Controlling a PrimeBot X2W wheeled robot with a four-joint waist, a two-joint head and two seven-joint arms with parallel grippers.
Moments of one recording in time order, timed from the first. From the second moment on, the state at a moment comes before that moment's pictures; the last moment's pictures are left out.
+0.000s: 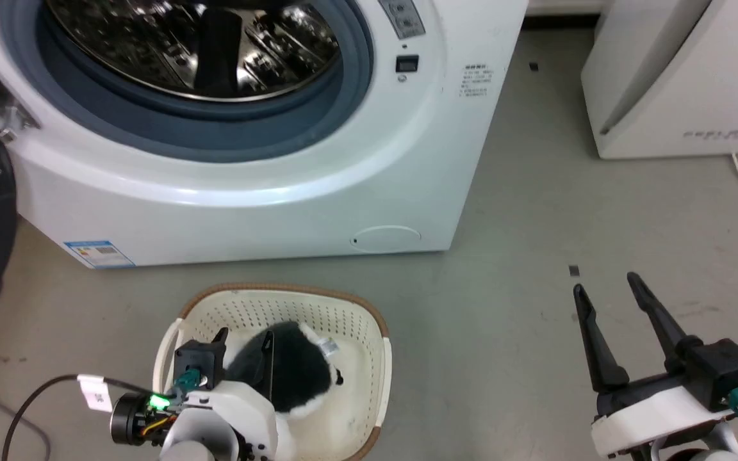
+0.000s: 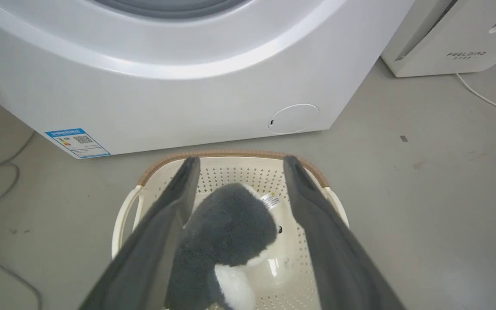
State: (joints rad) left arm -0.19 0.07 -0.09 0.46 -0.09 -0.03 -0.09; right arm -0.02 -0.05 -0.01 -0.06 0.05 0.13 -0.11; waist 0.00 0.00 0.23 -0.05
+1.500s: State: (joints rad) left arm -0.69 0.28 -0.27 1.01 -0.10 -0.08 0.04; right arm -0.13 -0.05 0.04 -0.12 0.19 0.13 -0.20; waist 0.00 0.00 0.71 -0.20
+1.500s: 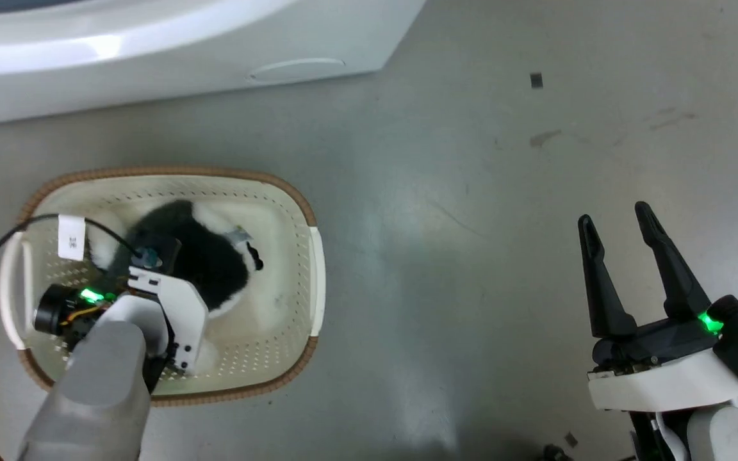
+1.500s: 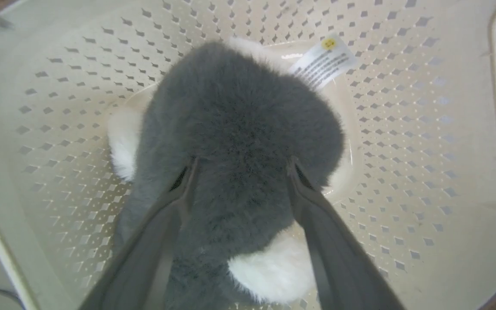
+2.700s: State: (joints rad) left arm -0.87 0.31 -0.40 1.28 -0.18 -0.11 -0.02; right arm -0.19 -0.05 0.06 -0.14 0.24 0.13 -0.26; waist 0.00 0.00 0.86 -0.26
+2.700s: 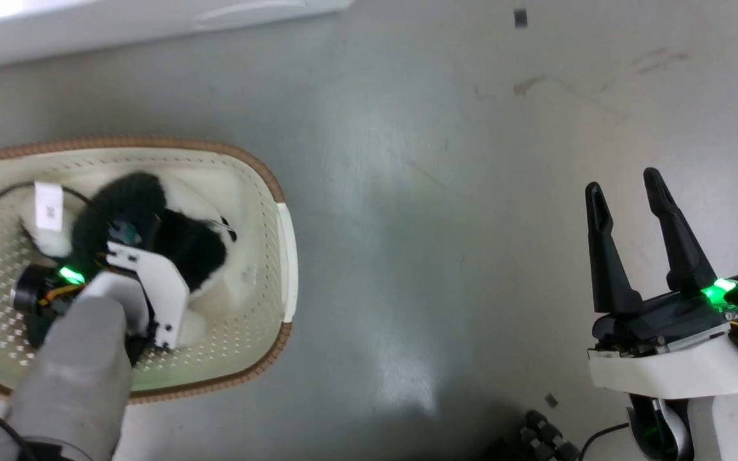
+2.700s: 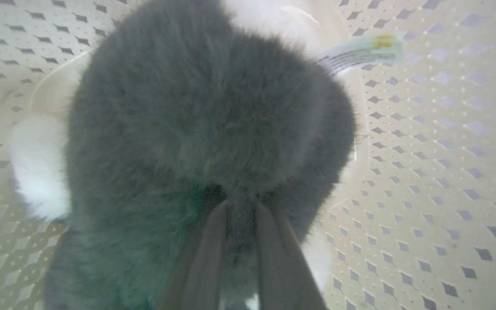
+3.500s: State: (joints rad) left arm -0.63 0.18 -0.35 1.18 -0.29 -0.12 -0.25; right arm -0.10 -0.05 0.01 -0.09 0.14 0.13 -0.26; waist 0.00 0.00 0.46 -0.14
